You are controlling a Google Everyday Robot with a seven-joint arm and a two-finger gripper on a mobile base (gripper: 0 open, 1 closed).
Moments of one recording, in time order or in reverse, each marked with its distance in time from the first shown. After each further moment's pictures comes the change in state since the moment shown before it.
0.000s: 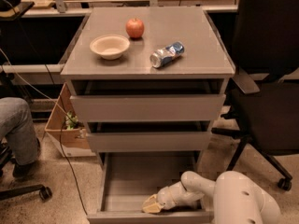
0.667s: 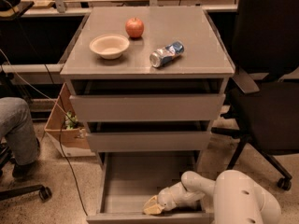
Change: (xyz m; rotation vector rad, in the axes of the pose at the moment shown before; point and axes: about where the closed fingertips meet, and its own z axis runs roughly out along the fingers) arm 0.003 0.007 -0.002 -0.013 0.016 0.013
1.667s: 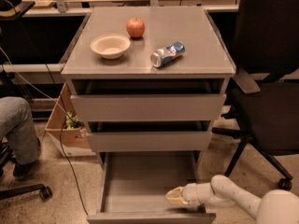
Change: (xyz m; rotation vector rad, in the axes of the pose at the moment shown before) arm 0.011 -0.021 -0.122 0.339 -0.113 -0.087
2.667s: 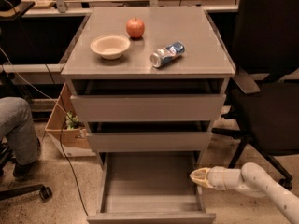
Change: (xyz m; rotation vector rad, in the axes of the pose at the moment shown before) arm -0.053 -0.049 -0.143 0.254 0.004 -0.201
